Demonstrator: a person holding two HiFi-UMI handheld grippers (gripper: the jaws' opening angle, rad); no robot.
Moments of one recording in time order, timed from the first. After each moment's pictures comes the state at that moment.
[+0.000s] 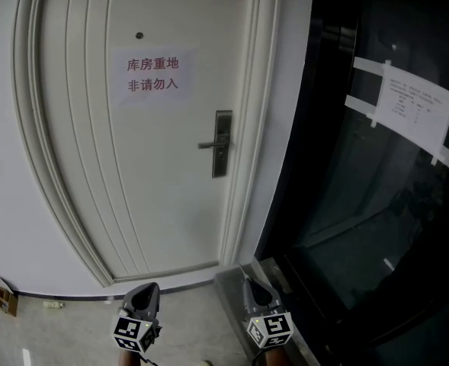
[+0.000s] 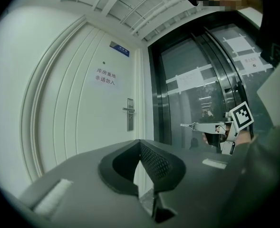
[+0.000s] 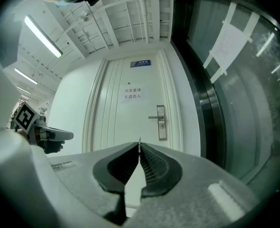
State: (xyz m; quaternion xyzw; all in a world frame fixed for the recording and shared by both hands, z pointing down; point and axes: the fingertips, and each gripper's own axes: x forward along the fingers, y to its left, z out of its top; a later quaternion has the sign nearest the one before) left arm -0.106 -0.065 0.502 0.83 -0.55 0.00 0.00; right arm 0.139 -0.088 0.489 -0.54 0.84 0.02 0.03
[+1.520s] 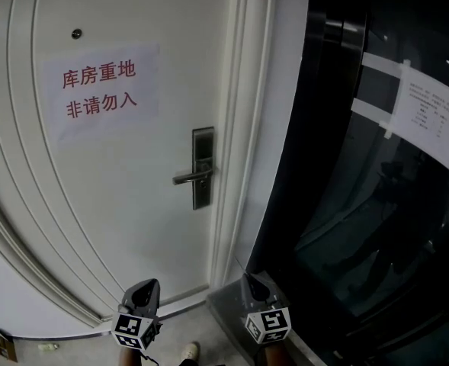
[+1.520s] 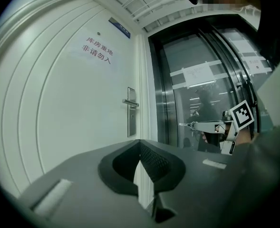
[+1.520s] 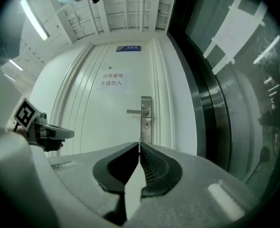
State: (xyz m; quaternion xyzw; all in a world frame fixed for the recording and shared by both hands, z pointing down) left arm -0.094 -0.322 0.491 0.88 -0.48 0.01 0.00; right arm 0.144 -0.305 0.478 -0.60 0.80 0.03 0.01
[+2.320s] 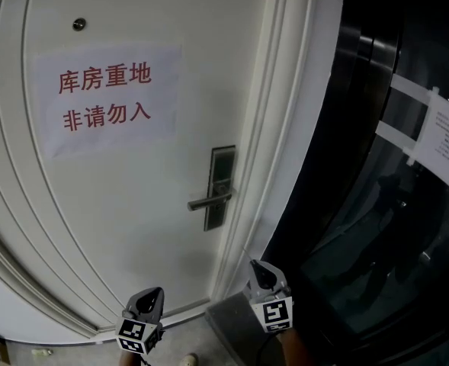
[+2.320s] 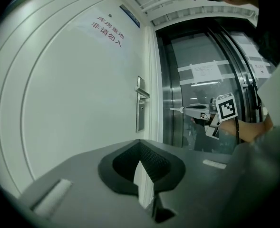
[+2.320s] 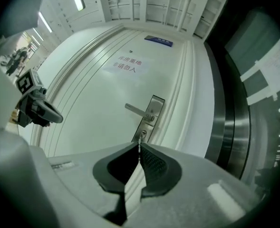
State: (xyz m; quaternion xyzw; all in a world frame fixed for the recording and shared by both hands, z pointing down) left arm -0.110 -0.404 0.515 0.88 -0.47 0.02 0.03; right arm 0.128 -0.425 0.435 -0.58 0.78 0.20 -0.11
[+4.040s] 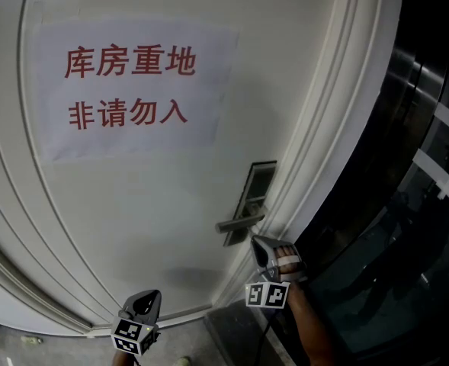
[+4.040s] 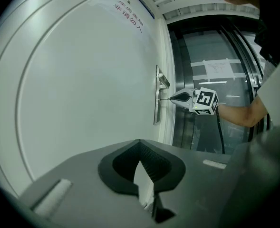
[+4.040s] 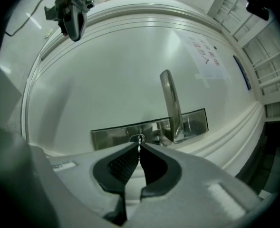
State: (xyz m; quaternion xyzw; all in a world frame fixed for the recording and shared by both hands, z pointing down) left arm -0.151 -0.470 0.550 0.87 -0.48 0.03 0.08; right arm 0.081 -0.575 0.422 -0.48 0.59 0.50 -0.42
